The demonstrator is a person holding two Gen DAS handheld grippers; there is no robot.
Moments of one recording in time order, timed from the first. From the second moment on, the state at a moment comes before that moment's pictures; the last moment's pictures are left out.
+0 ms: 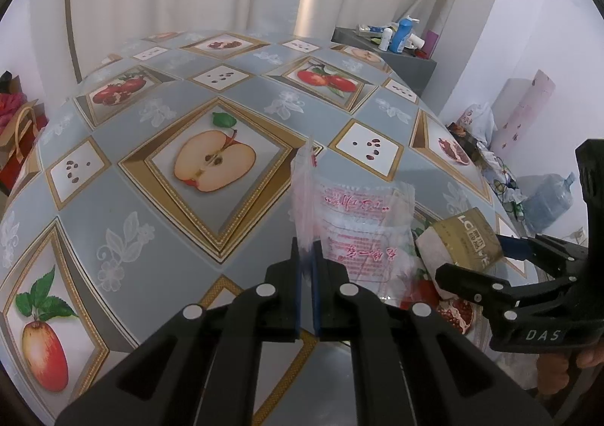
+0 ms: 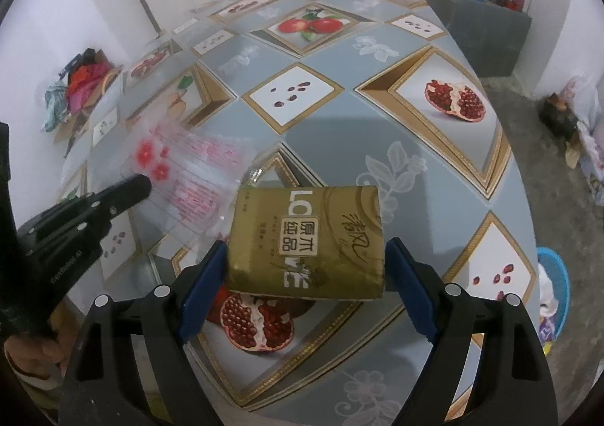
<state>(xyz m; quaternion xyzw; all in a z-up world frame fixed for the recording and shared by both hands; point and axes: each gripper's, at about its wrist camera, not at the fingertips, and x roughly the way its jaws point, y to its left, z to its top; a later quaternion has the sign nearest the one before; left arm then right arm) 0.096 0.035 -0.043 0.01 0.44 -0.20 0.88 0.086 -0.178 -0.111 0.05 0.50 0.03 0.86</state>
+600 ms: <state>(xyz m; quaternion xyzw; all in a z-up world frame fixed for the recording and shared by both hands) 0.096 0.034 -0.038 0.01 0.43 -0.20 0.88 0.083 -0.177 -0.110 0.06 0.50 0.03 0.86</state>
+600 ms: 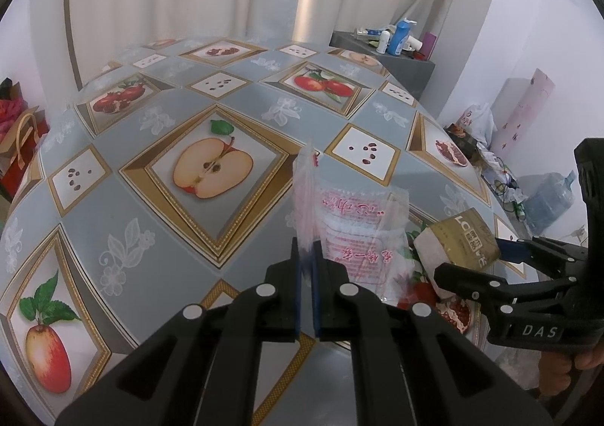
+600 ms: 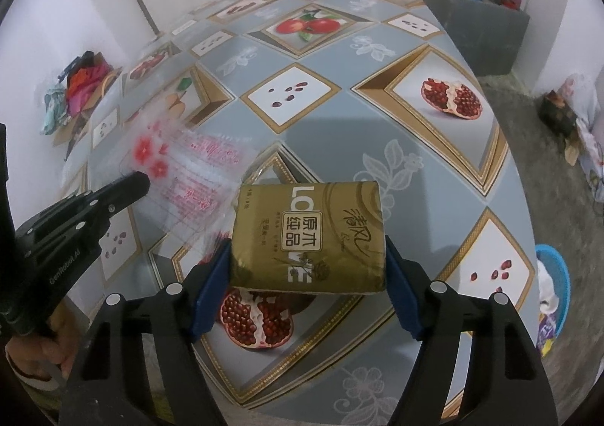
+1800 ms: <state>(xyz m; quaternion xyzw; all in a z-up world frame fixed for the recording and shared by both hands) 0.076 0.022 0.001 0.02 0.37 -0.21 0.90 0.050 -0.203 -0.073 0.11 0.44 0.01 0.89</state>
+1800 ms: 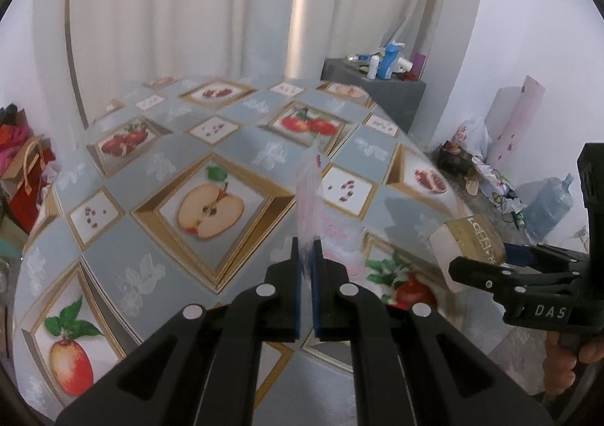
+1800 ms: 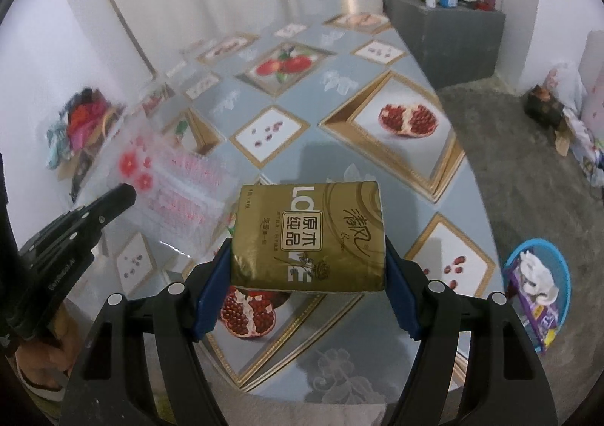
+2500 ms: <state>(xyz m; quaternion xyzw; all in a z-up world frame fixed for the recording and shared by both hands) 0.047 -0.161 0.074 0.08 0.34 -0.43 0.84 -0.132 -0.425 -0.064 0.33 0.29 -0.23 0.87</state>
